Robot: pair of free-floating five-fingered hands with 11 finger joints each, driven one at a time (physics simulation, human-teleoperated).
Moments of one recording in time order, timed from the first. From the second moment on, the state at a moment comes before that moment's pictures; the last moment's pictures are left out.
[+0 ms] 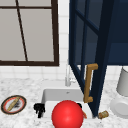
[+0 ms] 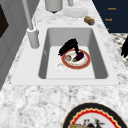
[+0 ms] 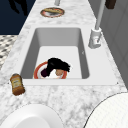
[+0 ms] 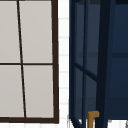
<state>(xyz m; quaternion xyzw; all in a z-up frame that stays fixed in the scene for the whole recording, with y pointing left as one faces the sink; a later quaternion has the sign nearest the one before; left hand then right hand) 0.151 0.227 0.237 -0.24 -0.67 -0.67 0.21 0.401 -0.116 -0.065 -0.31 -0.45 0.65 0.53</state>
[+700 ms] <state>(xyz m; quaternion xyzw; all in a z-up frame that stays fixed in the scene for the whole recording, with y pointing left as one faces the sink) 0.151 0.227 0.237 -0.24 -0.67 -0.67 0.21 0.408 -0.092 -0.075 -0.31 -0.40 0.71 0.49</state>
